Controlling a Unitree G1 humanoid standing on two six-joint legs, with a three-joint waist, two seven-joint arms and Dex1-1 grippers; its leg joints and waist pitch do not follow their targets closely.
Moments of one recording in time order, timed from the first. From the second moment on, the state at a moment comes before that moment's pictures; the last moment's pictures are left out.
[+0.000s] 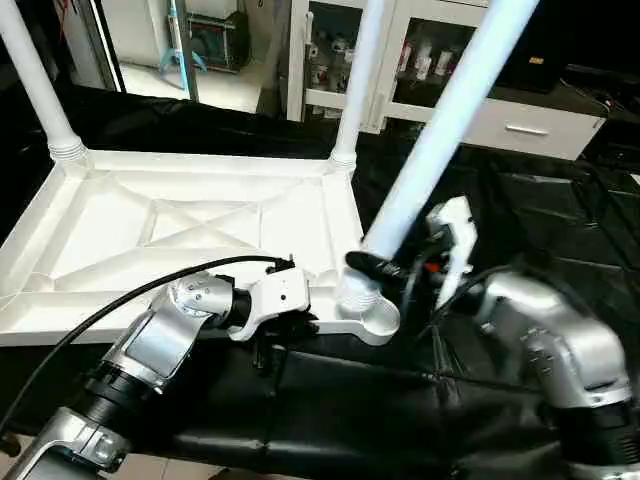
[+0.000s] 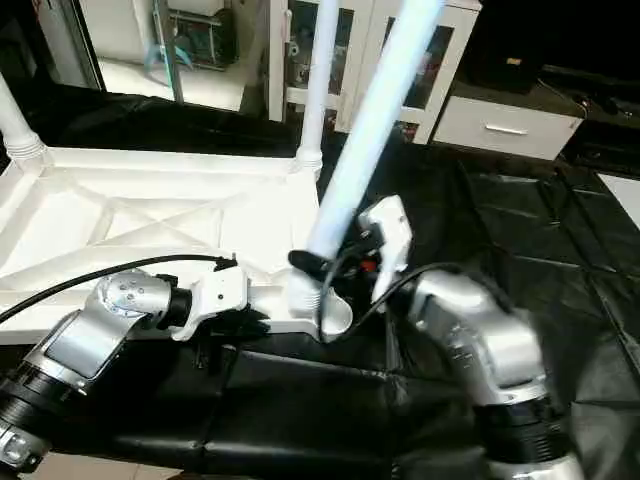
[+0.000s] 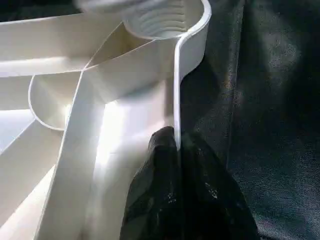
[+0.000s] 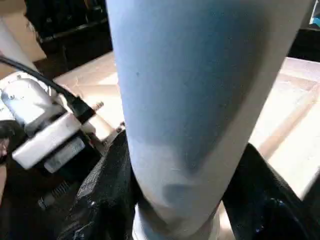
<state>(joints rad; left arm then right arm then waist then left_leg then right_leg) -0.45 0.47 -0.39 0.21 0.10 0.20 -1.14 -0.34 -0.38 0.06 -0.11 0.51 0.63 0.78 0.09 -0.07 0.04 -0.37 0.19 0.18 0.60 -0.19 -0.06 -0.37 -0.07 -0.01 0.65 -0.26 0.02</state>
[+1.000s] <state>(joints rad) -0.48 0.50 -0.41 0.22 0.10 0.20 -1.18 -0.35 -0.45 0.17 0.01 0.38 0.53 0.85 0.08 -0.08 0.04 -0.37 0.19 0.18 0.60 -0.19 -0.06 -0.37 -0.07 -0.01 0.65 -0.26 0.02</state>
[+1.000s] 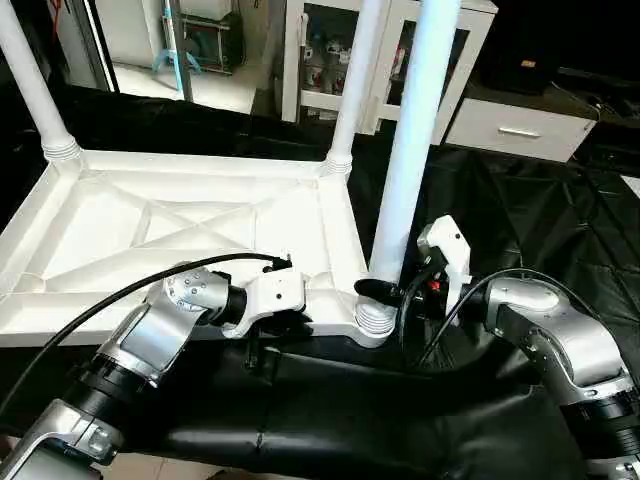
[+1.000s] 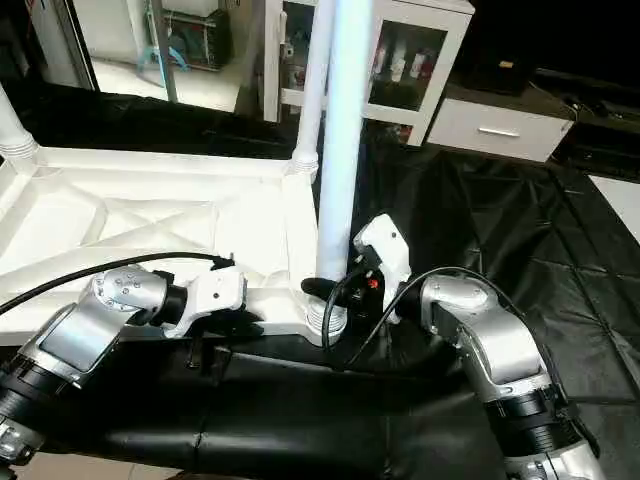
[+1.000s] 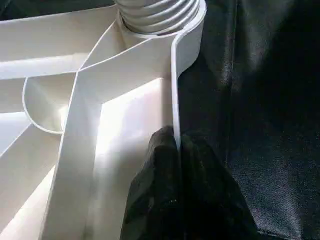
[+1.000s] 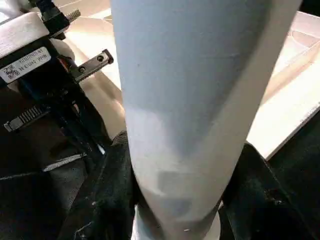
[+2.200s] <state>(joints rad) -0.49 0.50 -0.41 0.25 0.10 0.18 -1.18 -0.19 -0.30 0.03 0.07 0.46 0.38 0.79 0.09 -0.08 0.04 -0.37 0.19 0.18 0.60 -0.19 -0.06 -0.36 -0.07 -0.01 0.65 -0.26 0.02</state>
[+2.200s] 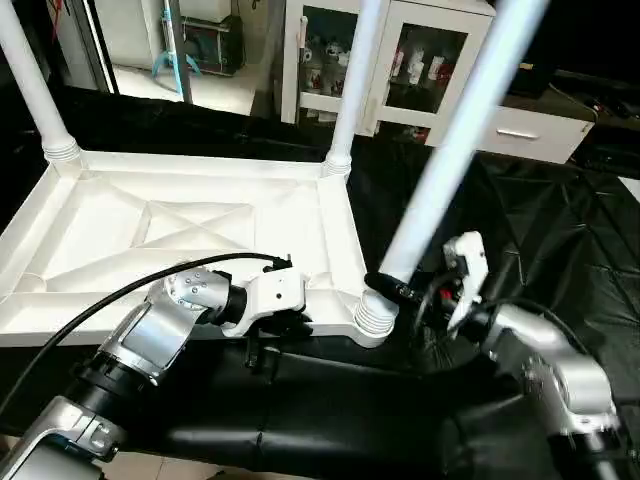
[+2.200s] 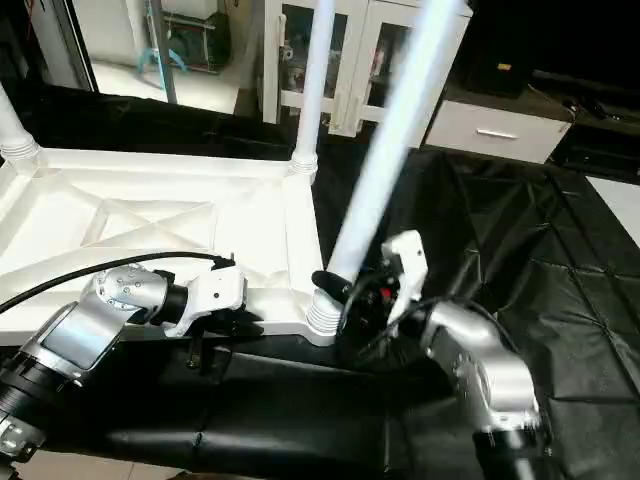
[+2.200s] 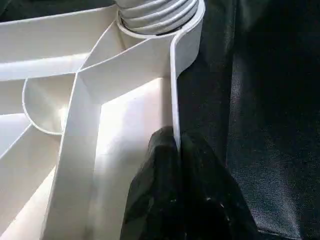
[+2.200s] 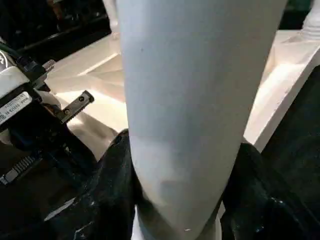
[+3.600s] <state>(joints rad) -0.50 0.50 -0.43 0.32 0.08 0.16 -1.19 -0.20 -0.36 0.12 0.03 0.37 0.39 0.80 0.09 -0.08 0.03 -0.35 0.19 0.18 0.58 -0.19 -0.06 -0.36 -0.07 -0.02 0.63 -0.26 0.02</state>
